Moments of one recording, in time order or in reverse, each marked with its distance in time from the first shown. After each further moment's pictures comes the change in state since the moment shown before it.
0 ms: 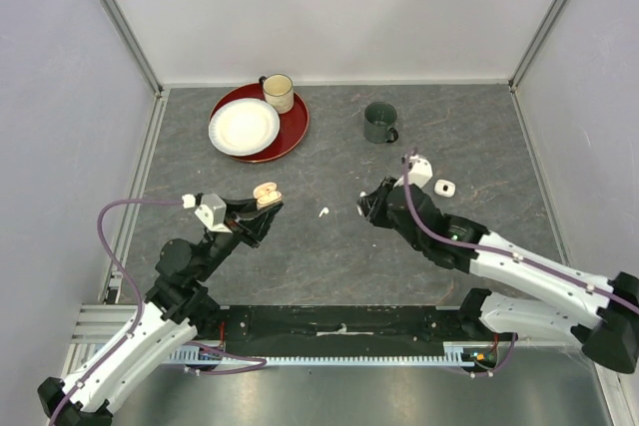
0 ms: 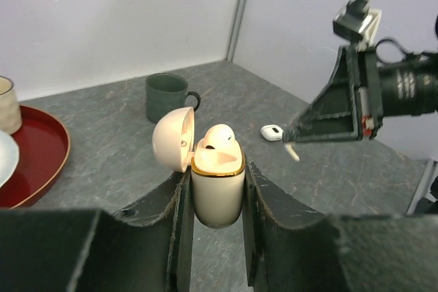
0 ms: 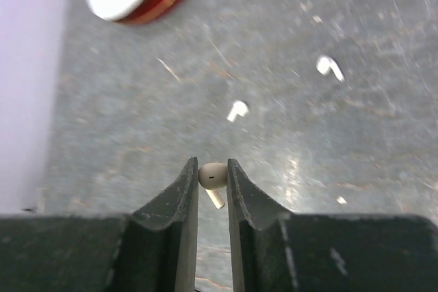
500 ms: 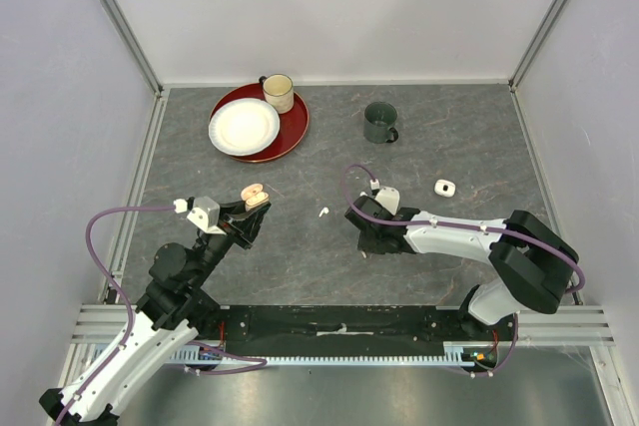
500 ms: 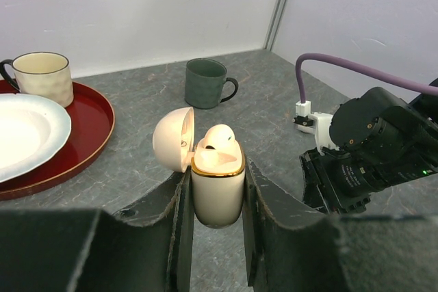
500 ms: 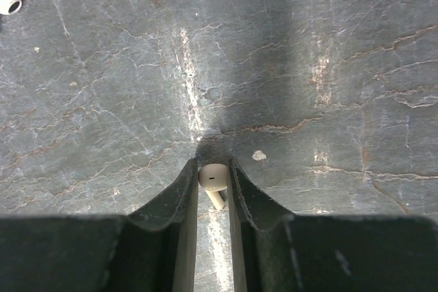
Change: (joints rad) left arm 0.000 -0.094 0.029 -0.175 -0.106 0.035; right arm -0.025 0.458 0.003 -0.116 -0.140 0.121
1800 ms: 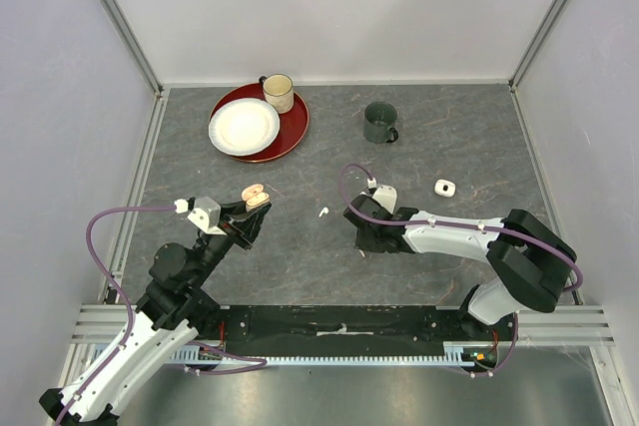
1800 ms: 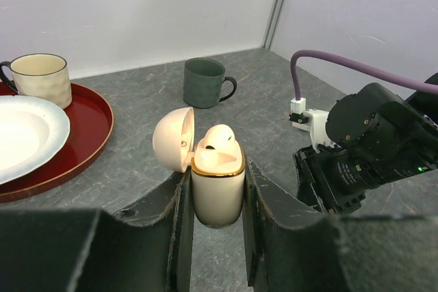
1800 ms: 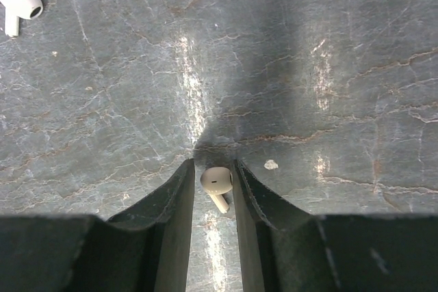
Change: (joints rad) left arm 0.000 0.000 0.000 0.000 0.011 0.009; right arm -0.002 0.013 0.004 0.039 0.011 -0.037
